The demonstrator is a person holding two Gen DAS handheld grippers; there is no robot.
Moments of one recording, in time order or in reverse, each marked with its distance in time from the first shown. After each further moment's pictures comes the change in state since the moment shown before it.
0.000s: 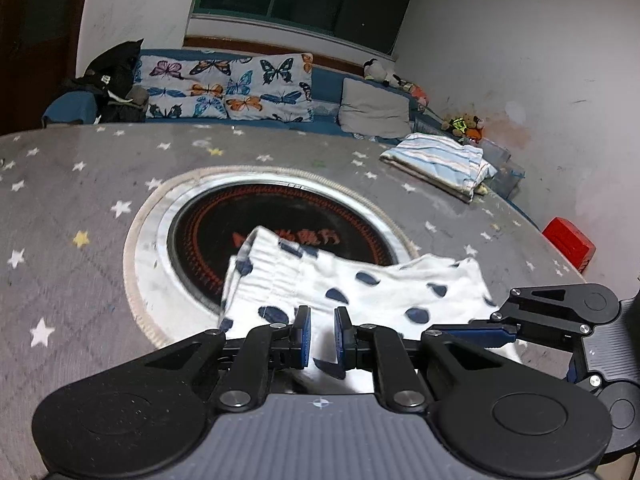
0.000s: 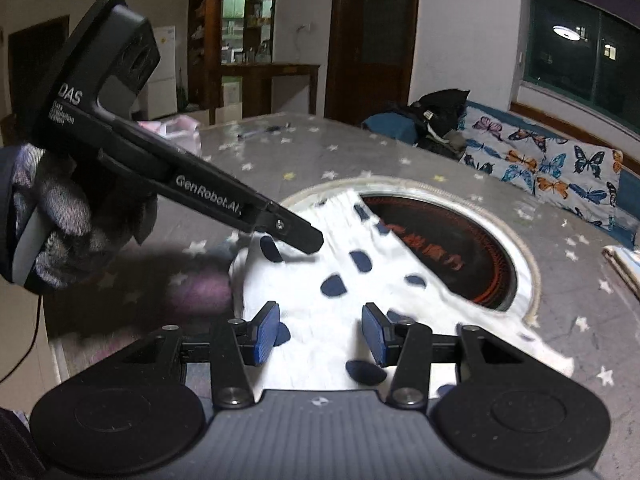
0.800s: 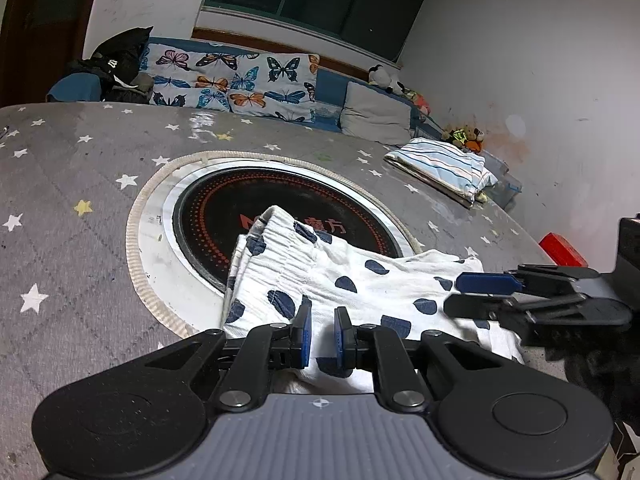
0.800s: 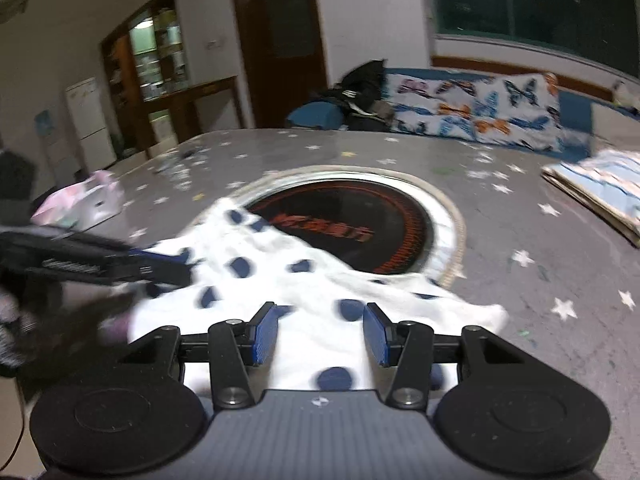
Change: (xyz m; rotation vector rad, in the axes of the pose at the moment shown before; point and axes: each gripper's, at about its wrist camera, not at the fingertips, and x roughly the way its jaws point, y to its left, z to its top) left arm 0.000 0.012 -0.012 -0.057 -0.020 -0.031; right arm -0.007 -0.085 -0.011 0.310 -0.003 -0.107
